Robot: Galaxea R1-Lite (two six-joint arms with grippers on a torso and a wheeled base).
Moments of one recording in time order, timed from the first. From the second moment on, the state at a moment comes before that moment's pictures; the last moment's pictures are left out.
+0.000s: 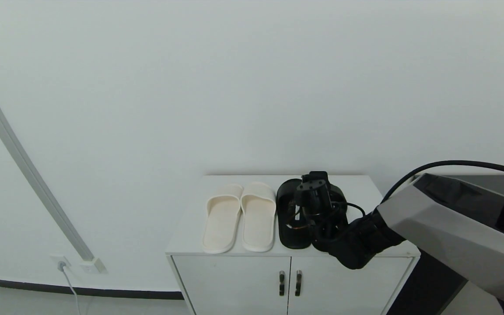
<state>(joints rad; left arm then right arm) 0.00 0.00 0.00 0.01 -0.07 0.02 0.67 2.35 -1.31 -0.66 -0.68 0.29</state>
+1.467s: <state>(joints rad) 0.00 0.00 0.00 0.01 -0.07 0.02 0.70 1.84 -0.66 -0.95 -0.20 0.05</state>
